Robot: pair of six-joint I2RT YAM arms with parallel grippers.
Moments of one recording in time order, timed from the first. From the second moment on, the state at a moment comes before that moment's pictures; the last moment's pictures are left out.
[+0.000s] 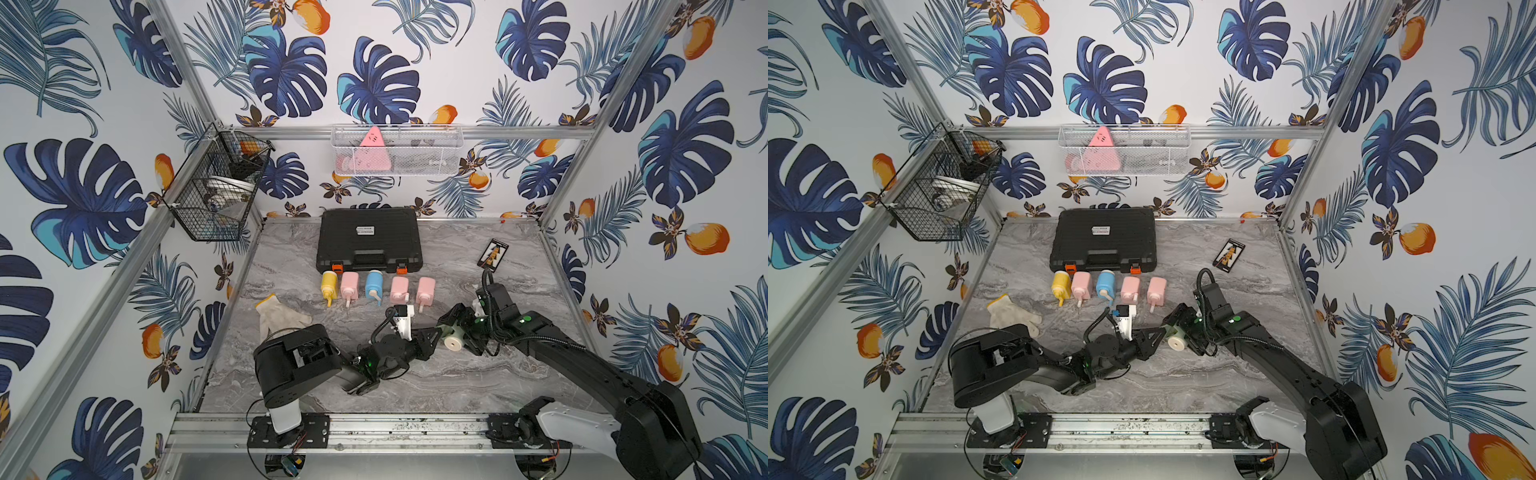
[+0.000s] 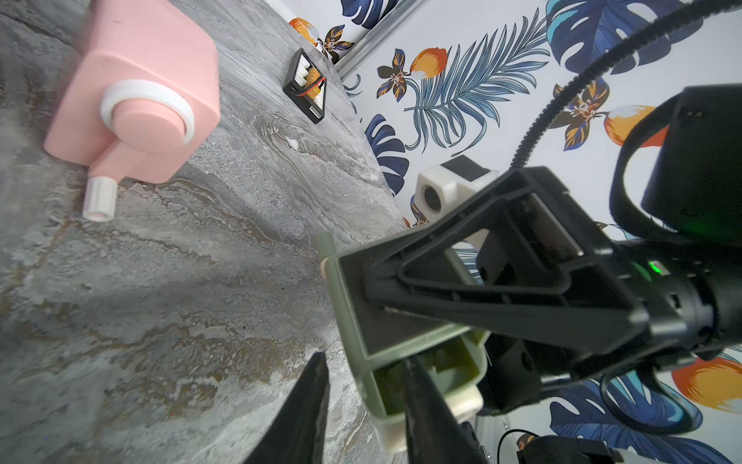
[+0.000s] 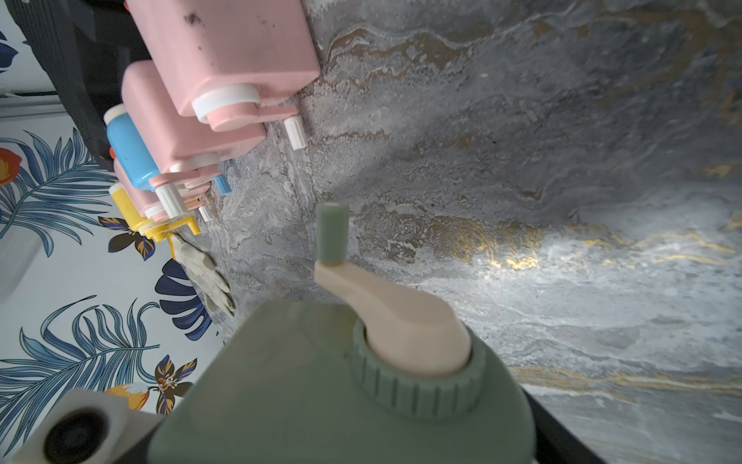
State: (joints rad) left arm -1.02 1.77 0.50 1.13 -0.16 -0.97; right arm 0.49 1.16 0.70 -0.50 -0.32 1.16
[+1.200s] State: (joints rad) left arm -1.02 1.70 0.48 1.07 -0.24 -1.36; right arm 0.56 1.09 0.76 -0.45 -0.26 0.99
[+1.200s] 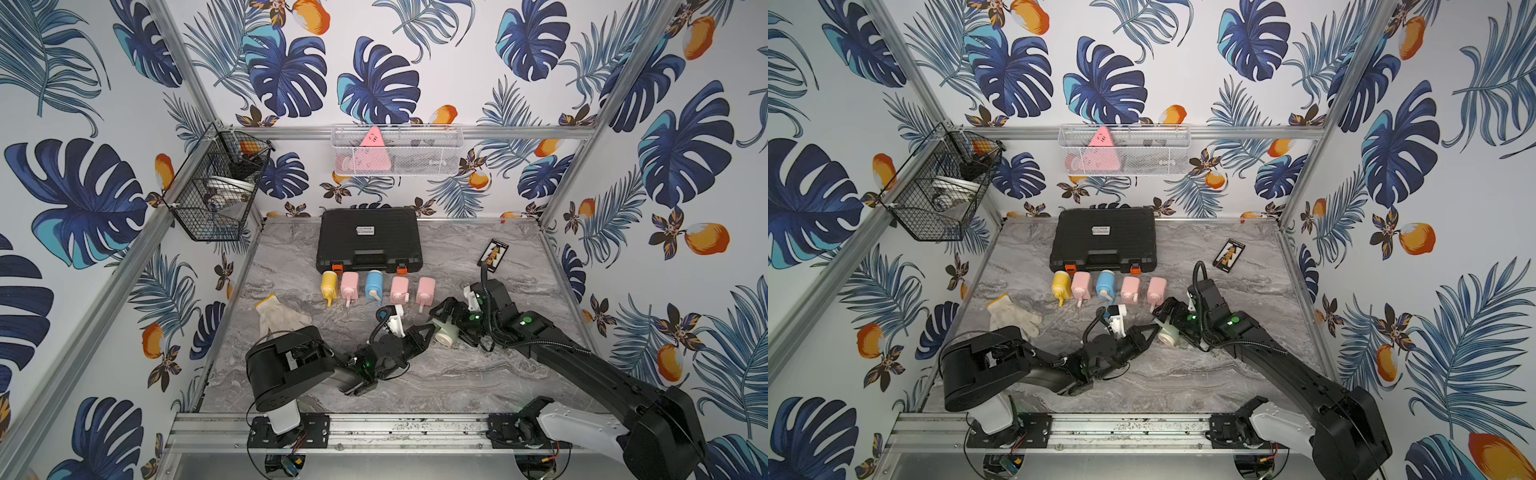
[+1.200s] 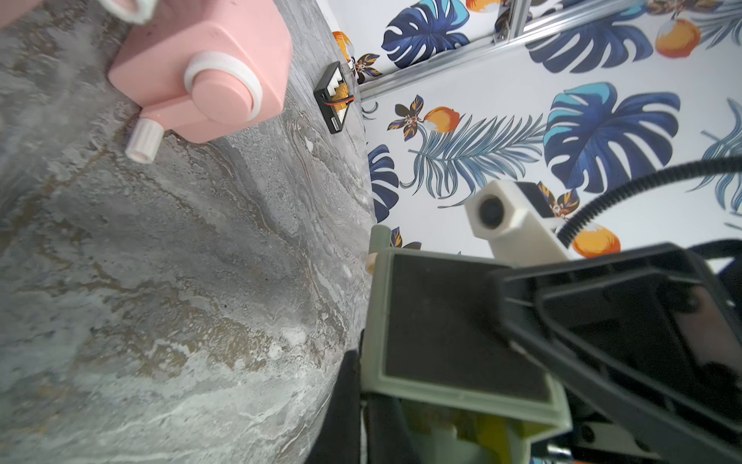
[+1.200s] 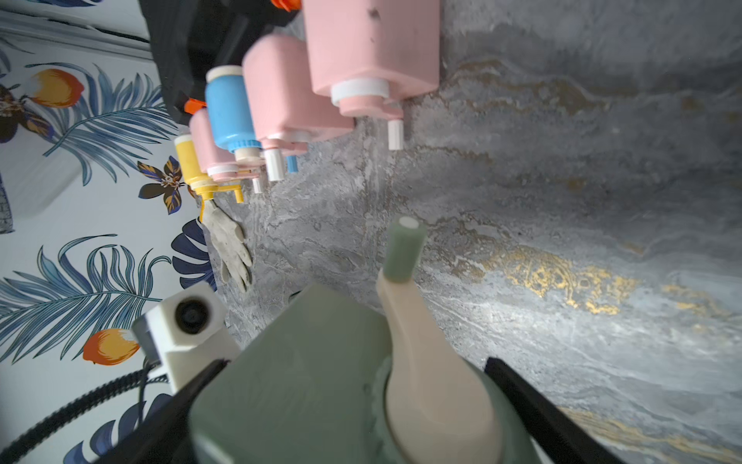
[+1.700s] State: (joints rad) left arm -0.86 1.51 0.52 0.69 0.01 -1.75; right arm 0.56 0.82 0.68 -0.40 -0.09 0.49
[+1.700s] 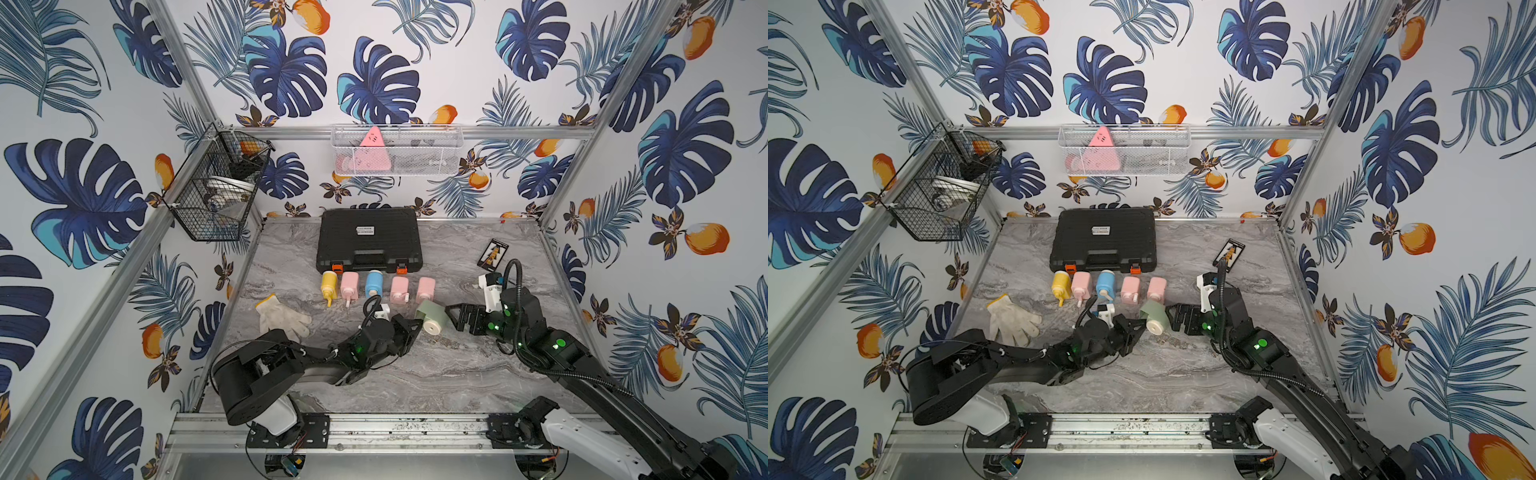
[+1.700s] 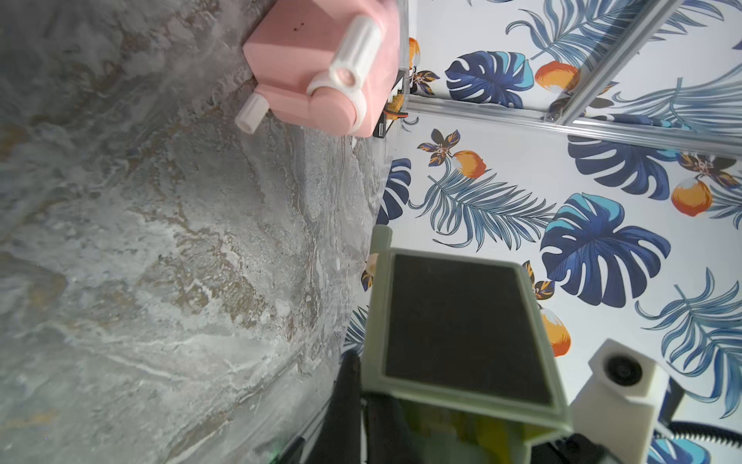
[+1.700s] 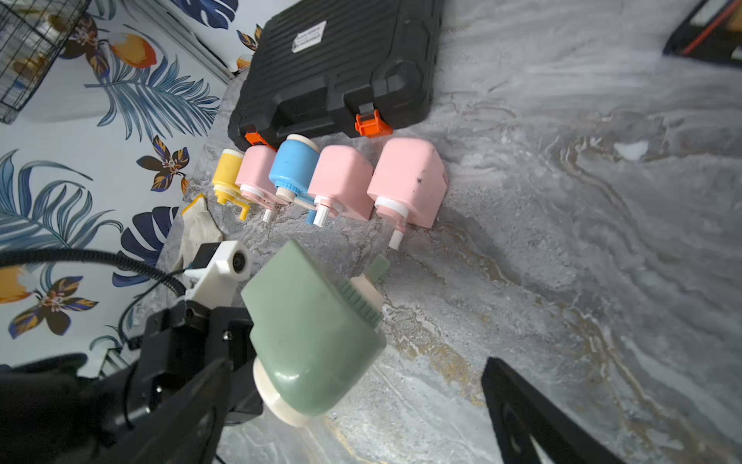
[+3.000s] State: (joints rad) left arm -0.50 1.17 0.66 -0.09 0.68 -1.80; right arm 0.83 1.13 0.57 0.17 -0.17 -0.98
